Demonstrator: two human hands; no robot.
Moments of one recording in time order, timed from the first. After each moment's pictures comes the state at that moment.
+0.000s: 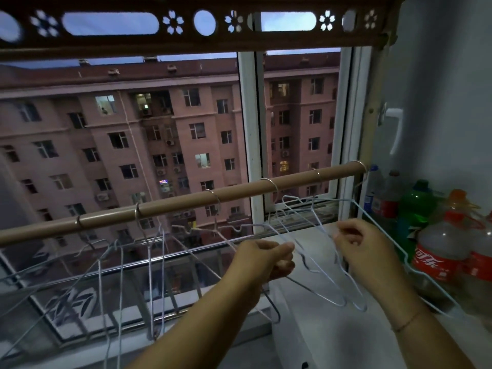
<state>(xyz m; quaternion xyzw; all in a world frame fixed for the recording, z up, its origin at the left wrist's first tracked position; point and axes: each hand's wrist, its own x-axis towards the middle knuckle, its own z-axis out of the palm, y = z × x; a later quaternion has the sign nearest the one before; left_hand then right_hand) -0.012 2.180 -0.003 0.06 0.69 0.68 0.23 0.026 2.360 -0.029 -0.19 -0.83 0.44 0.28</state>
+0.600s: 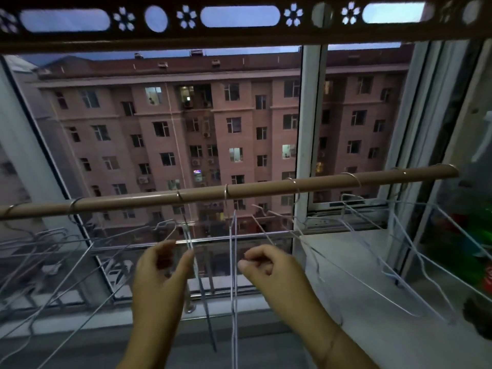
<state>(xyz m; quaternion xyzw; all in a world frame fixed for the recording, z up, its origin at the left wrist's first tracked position) 0.014 1.968 -0.040 -0.09 0.77 0.59 -0.24 0.023 2.146 -0.033 0.06 -0.83 0.55 0.07</state>
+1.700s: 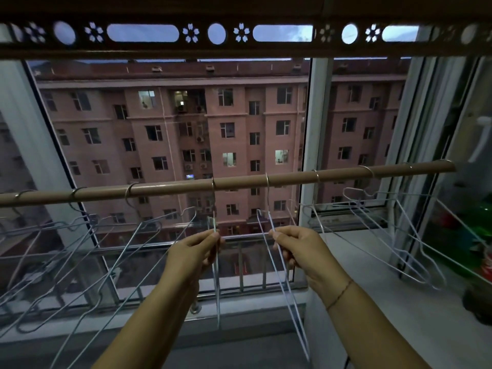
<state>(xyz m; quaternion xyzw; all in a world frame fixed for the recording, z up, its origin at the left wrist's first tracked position) -0.011 1.918 -0.026 -0.07 0.64 0.76 -0.01 -0.001 2.120 -0.030 -0.02 -0.72 0.69 0.06</state>
